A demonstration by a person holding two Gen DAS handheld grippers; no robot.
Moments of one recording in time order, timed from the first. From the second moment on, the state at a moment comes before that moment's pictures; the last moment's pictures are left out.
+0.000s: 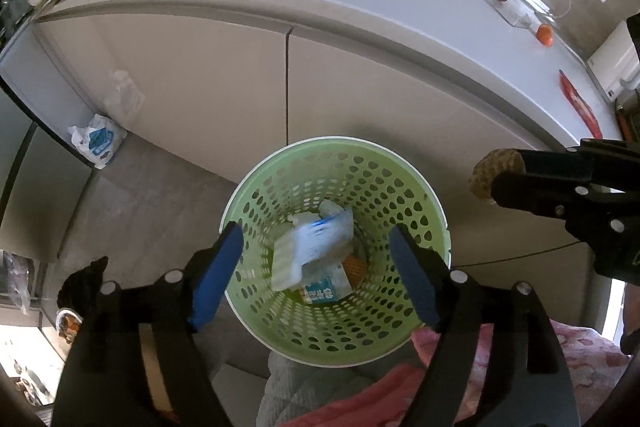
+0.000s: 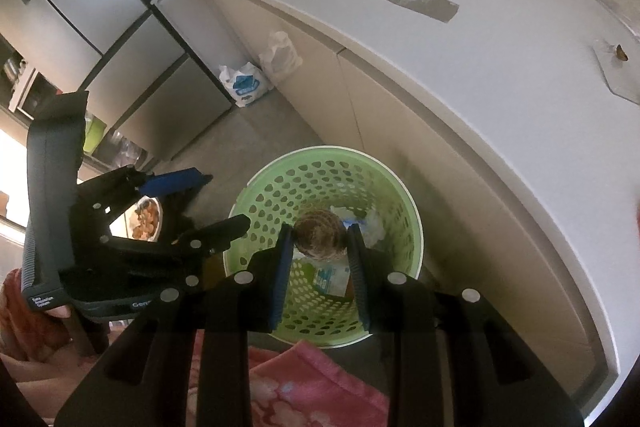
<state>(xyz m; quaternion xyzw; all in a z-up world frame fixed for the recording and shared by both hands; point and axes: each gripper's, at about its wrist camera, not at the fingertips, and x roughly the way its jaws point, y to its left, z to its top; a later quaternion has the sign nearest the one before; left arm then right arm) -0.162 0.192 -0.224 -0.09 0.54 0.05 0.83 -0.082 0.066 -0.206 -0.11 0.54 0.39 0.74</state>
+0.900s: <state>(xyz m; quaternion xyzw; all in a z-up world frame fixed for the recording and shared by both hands) -0.163 0.197 -0.227 -0.08 0.55 0.06 0.83 -0.075 0.075 -0.206 -0.11 0.53 0.39 0.74</state>
